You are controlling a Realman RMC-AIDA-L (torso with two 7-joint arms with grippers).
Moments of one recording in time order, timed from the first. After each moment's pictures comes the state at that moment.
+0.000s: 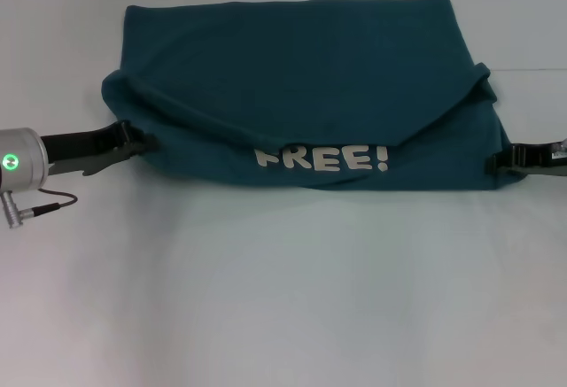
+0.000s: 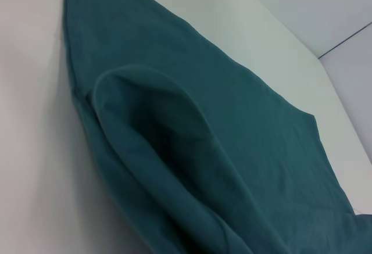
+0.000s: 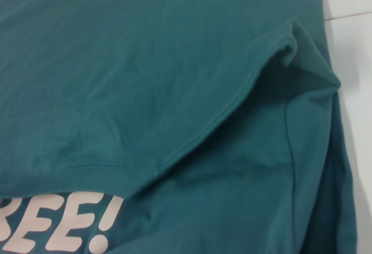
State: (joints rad) left arm -0.64 -2.02 0.71 0.59 2.09 1.06 -2.38; right arm 0.74 1.97 -0.73 -0.58 -2.50 -0.98 2.43
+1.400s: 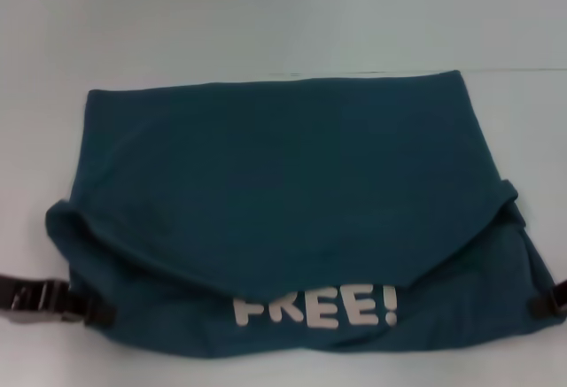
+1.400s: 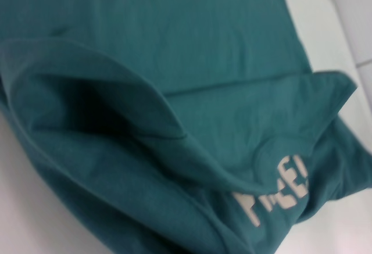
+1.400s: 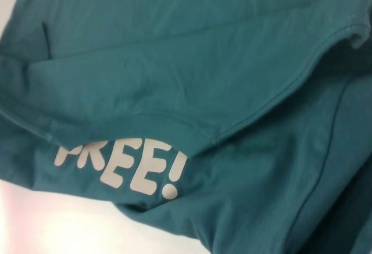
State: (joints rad) left arm -0.48 -1.99 0.63 0.90 2.39 1.85 -2.38; right arm 0.58 1.92 -0.71 -0.82 -2.50 -1.78 2.44
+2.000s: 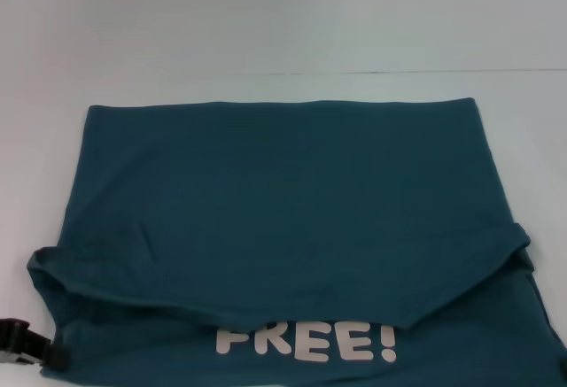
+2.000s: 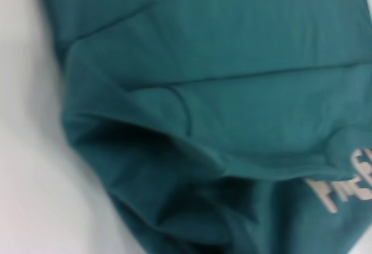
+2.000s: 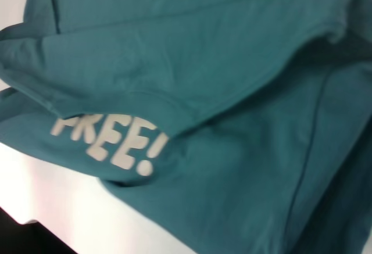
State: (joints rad) left arm -0.49 -1.97 0.55 0.90 2.60 1.90 -2.35; right arm 0.50 1.91 -0.67 -0.81 -2.53 -1.89 2.38
